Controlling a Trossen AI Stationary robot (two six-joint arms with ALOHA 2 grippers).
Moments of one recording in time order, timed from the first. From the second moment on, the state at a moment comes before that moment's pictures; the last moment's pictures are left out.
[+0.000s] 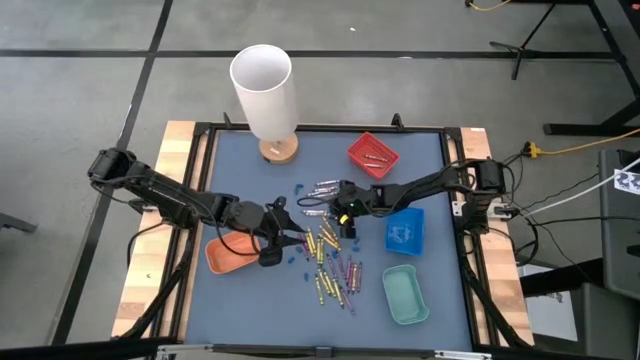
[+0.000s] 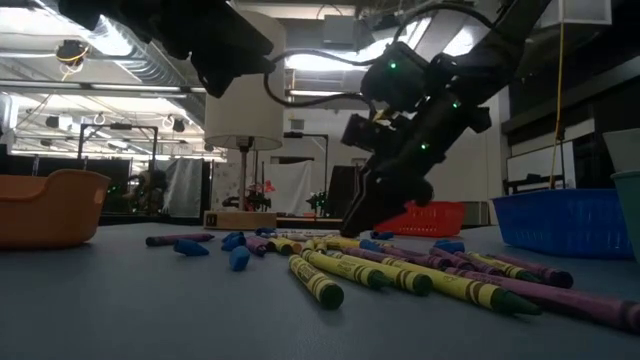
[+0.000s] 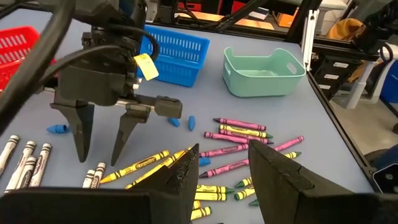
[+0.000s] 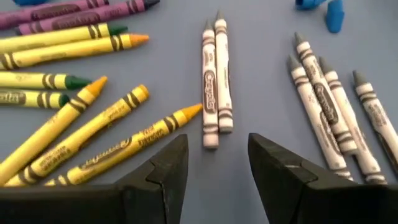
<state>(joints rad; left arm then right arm) -0.25 1.30 0.67 0.22 -0.15 -0.26 -0.05 1.86 0.89 0.16 0.01 -0.14</state>
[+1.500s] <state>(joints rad) -0.25 1.30 0.67 0.22 -0.16 -0.26 -0.05 1.91 0.89 0.21 0.00 -0.10</state>
